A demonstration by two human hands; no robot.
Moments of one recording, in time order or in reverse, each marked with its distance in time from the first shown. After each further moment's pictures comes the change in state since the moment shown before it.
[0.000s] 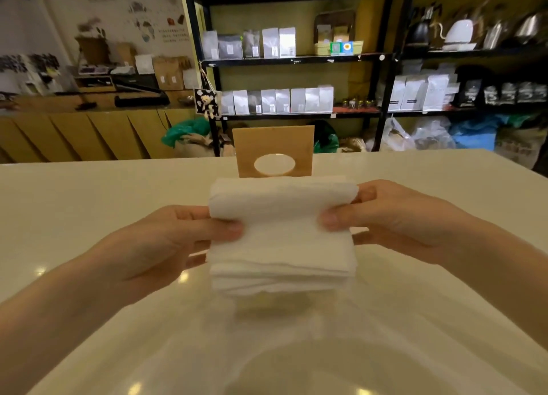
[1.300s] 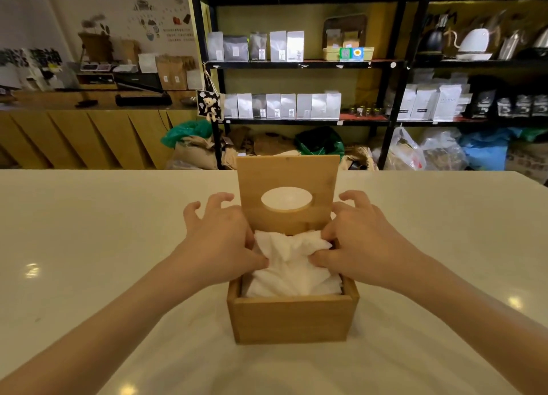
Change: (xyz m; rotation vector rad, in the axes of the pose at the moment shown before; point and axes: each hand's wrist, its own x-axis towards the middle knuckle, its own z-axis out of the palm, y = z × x) left_hand 0.111 0.010 0.007 1.277 0.310 0.084; right_hand 0.088 0.010 0.003 -1.127 0.249 -0.101
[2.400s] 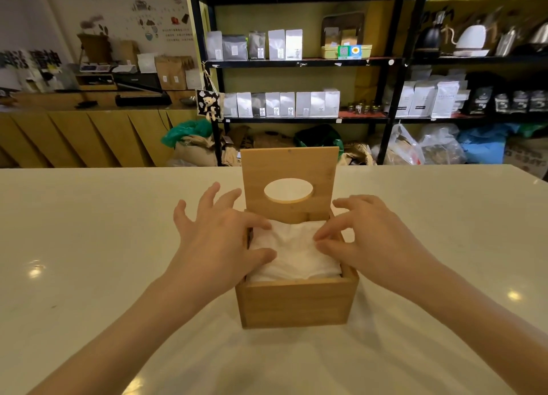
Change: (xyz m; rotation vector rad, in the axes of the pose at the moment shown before) left_hand -0.024 -0.003 0.007 -0.025 0.159 -0.033; right_hand -0.025 -0.005 -0.001 0.160 0.131 0.061
